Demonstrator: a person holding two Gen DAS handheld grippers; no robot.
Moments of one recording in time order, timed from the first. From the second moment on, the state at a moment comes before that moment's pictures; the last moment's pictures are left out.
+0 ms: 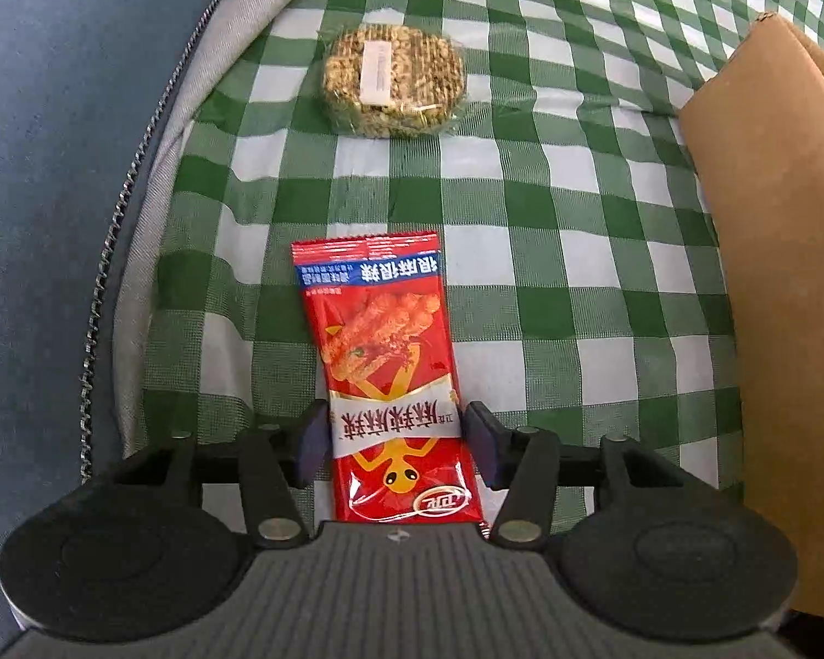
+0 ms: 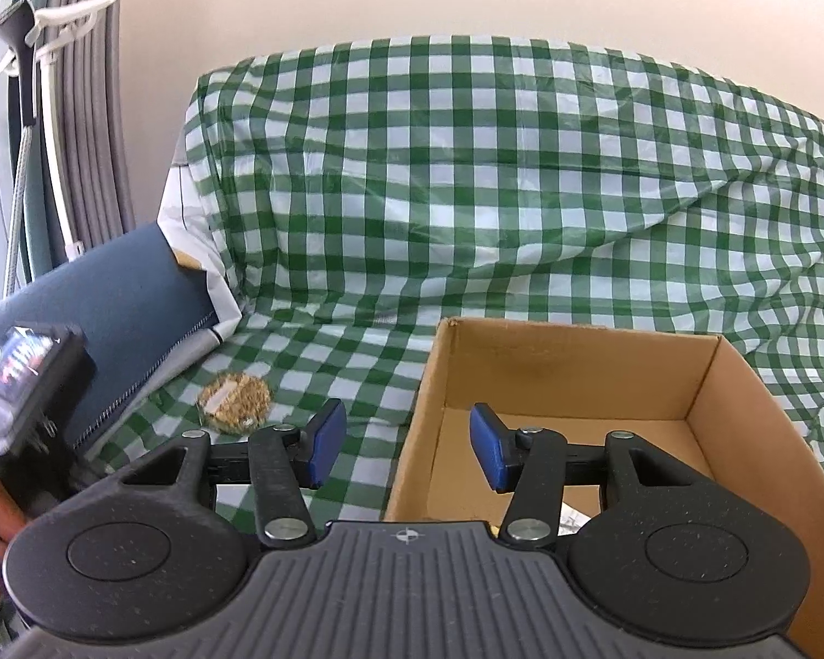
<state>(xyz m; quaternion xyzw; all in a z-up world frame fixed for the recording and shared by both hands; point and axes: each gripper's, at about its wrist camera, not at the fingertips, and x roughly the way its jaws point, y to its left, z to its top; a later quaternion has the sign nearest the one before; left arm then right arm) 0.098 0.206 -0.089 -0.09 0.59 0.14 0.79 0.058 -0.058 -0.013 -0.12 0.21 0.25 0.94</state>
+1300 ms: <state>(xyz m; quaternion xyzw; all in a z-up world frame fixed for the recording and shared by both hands) 0.075 0.259 -0.086 -0.33 0.54 0.22 0.74 0.210 0.217 -0.122 -0.20 0.45 0.29 0.82</state>
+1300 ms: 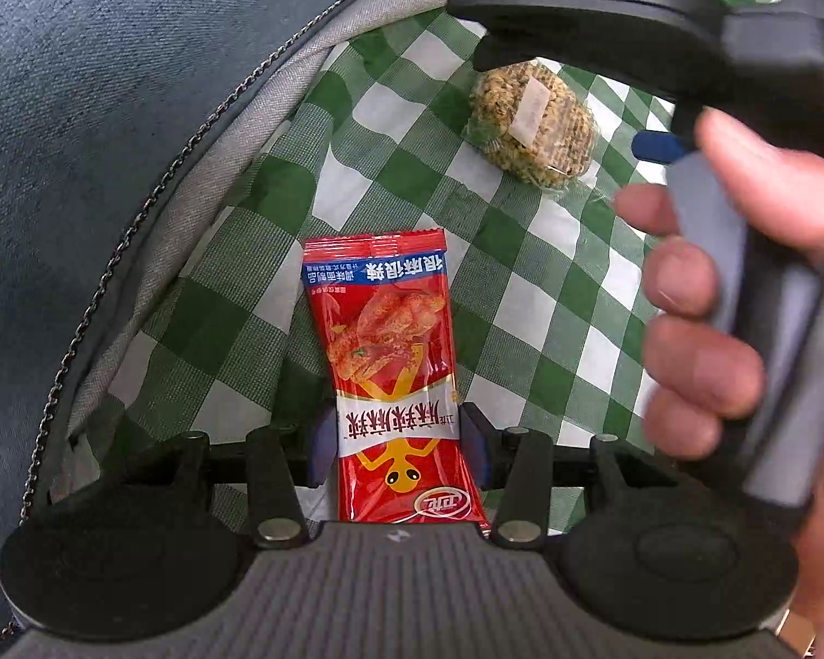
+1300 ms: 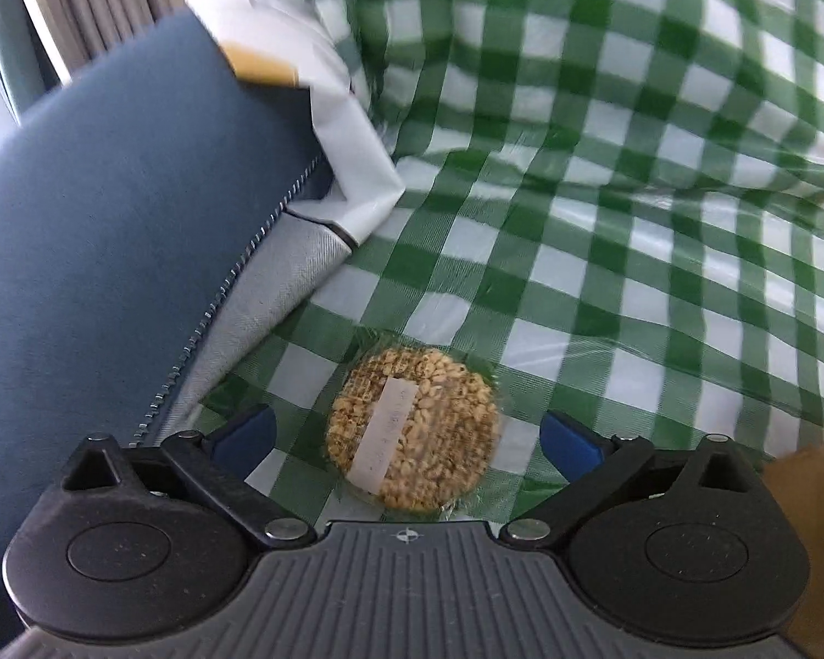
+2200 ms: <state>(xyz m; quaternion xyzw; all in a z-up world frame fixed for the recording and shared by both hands) 0.068 0.256 -0.074 -0.33 0.52 0.19 0.76 0.153 0.103 -0.029 -0.21 0.37 0.31 0.85</state>
